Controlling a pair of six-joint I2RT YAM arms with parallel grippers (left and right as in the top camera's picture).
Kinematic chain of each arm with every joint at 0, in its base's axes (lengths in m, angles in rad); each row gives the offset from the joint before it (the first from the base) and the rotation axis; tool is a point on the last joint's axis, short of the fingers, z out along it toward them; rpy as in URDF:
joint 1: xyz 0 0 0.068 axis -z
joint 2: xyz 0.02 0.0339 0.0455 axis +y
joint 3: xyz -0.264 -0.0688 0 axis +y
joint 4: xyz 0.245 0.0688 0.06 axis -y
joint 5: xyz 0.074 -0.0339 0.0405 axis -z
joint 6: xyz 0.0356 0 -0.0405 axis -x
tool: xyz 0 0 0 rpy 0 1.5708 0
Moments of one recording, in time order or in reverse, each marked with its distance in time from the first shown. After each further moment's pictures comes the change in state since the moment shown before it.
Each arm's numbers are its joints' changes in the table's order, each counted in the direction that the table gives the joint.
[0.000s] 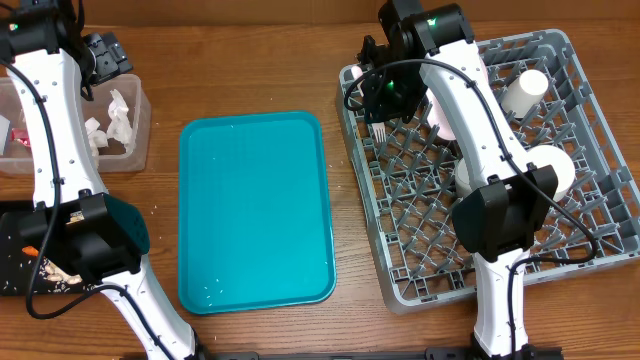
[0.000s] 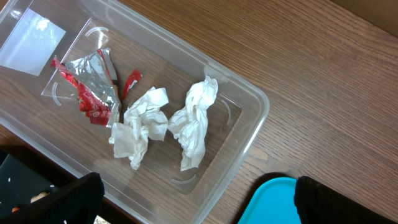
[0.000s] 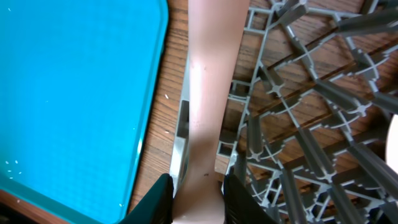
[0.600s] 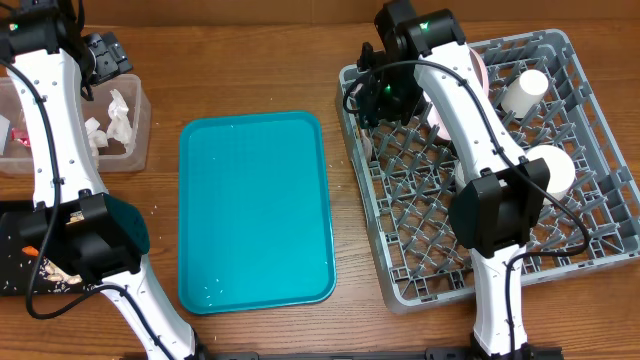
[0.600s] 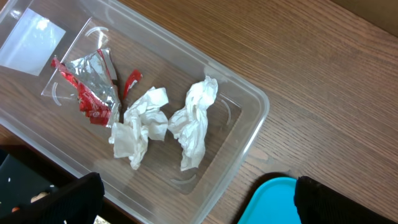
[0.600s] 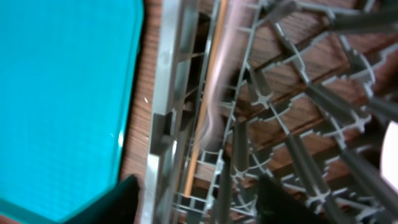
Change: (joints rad) left arm 0.000 0.000 0.000 0.000 0.000 0.000; right arm 0.000 0.036 0.031 0.031 0.045 0.001
